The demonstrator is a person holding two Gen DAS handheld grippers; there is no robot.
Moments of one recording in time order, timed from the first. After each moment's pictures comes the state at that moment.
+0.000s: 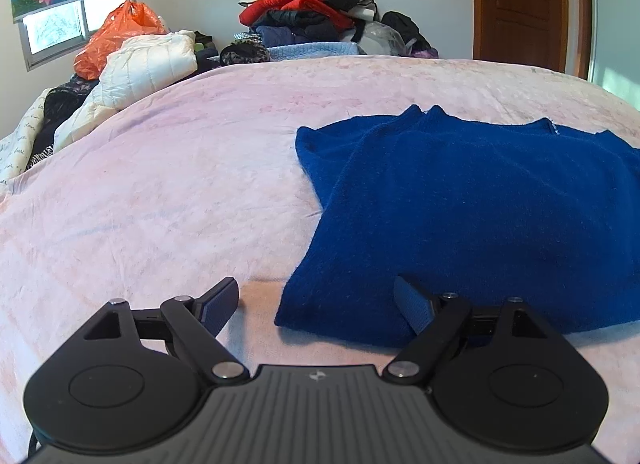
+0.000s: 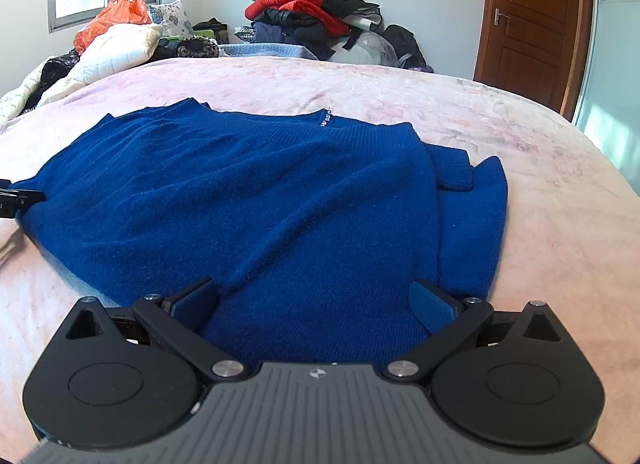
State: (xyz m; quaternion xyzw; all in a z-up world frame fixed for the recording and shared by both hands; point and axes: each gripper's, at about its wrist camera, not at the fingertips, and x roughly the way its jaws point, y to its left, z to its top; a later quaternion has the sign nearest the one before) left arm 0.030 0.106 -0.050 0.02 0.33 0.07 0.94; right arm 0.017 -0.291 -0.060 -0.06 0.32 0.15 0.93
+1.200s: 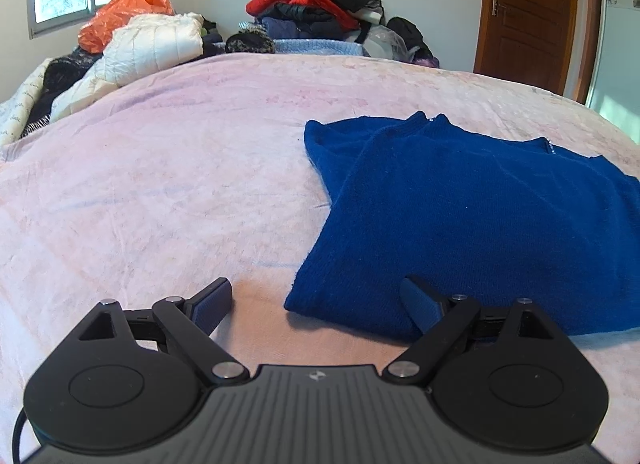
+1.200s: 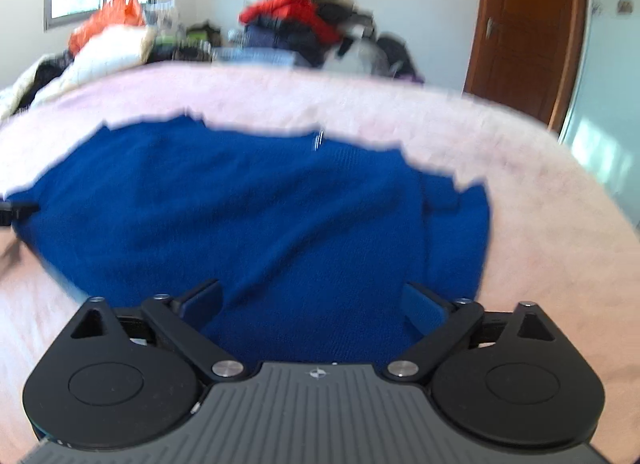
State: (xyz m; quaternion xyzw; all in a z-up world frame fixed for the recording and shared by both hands) left arm 0.024 0.124 -0.045 -0.03 0.34 0.05 0.94; right arm 0.003 -0.286 -0.027 -0.06 0.27 0.14 0.95
